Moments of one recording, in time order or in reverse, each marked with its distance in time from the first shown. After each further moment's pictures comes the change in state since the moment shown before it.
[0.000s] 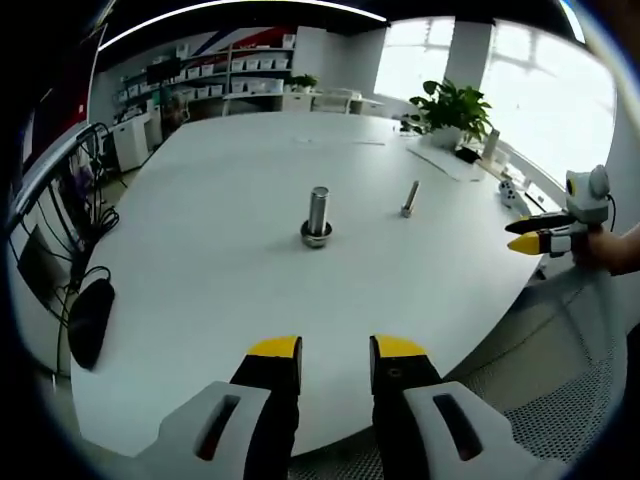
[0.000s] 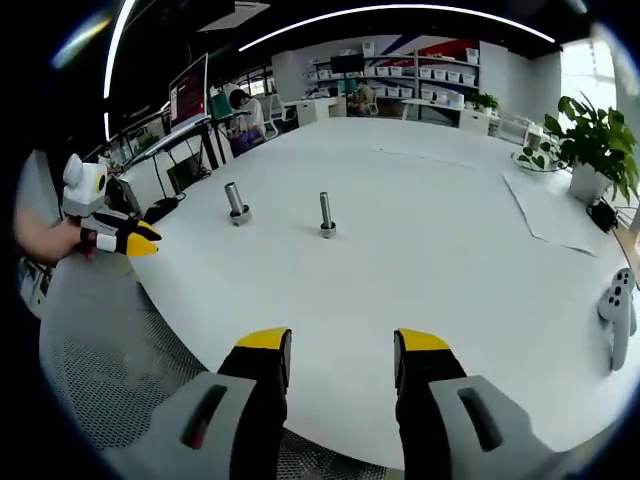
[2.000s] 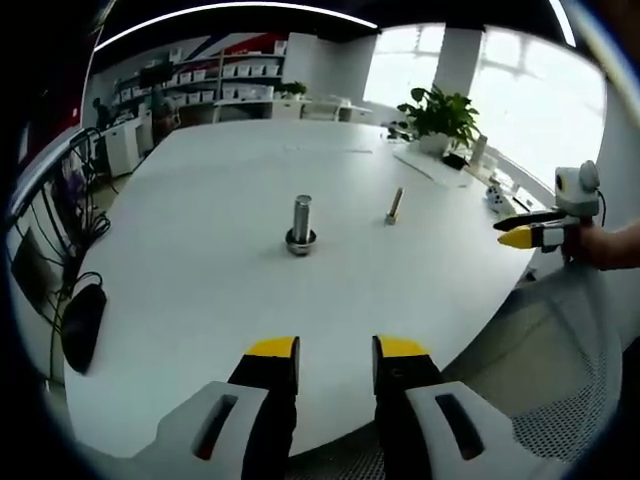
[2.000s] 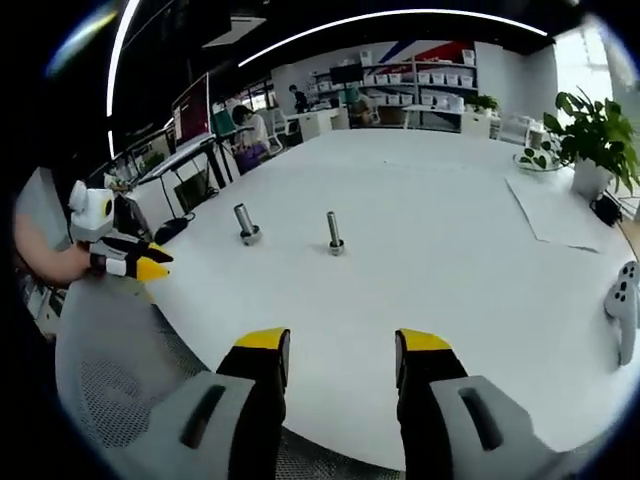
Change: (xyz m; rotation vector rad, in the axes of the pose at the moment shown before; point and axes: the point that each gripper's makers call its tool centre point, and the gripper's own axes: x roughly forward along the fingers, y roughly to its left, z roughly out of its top) left arm -0.005 -0.008 0.008 -0.002 -0.058 -0.029; right arm -0.008 0.003 0.016 0.068 -0.064 0.038
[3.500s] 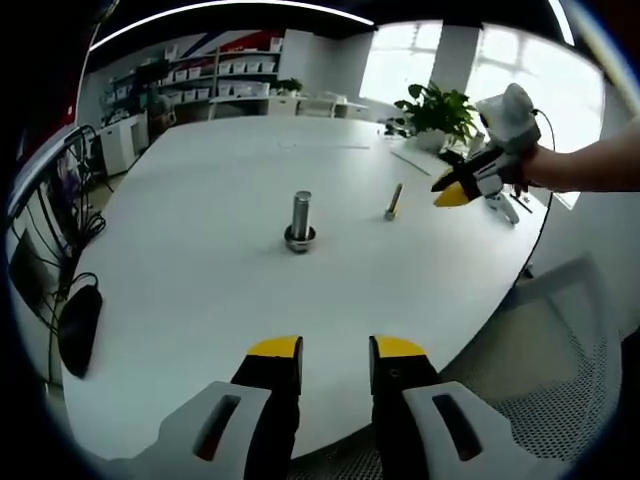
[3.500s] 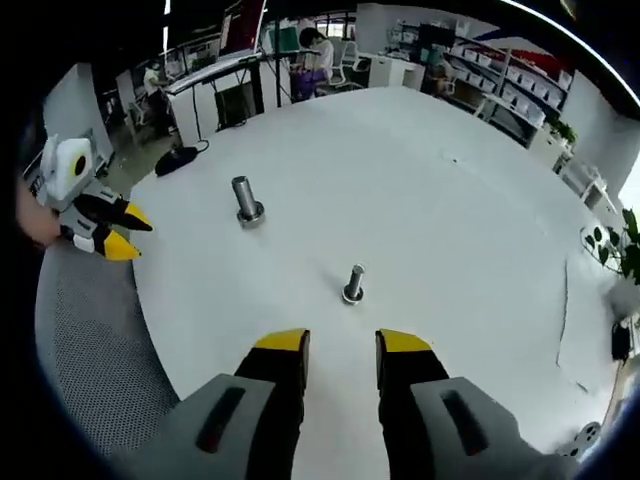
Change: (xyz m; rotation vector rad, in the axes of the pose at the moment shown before) left arm 0.004 0.001 -0.003 0.001 0.019 -0.026; right arm 0.077 0.019 0.059 -0.376 0.249 0.094
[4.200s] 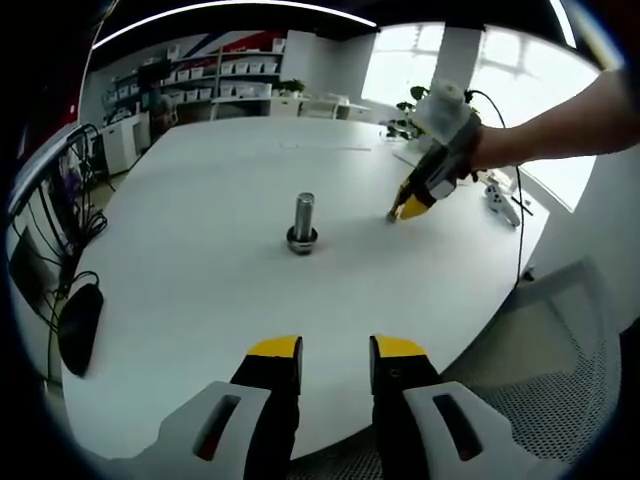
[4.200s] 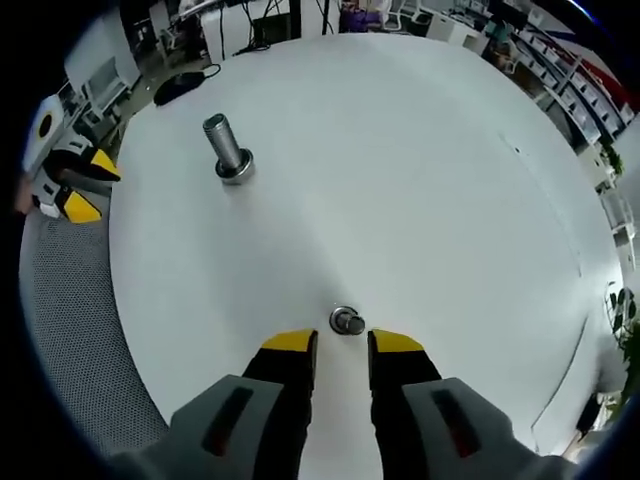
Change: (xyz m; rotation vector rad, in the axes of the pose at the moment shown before) left arm 0.000 0.001 0.001 -0.007 -0.009 0.002; right arm 0.069 -0.011 0.002 -0.225 0.321 0.101
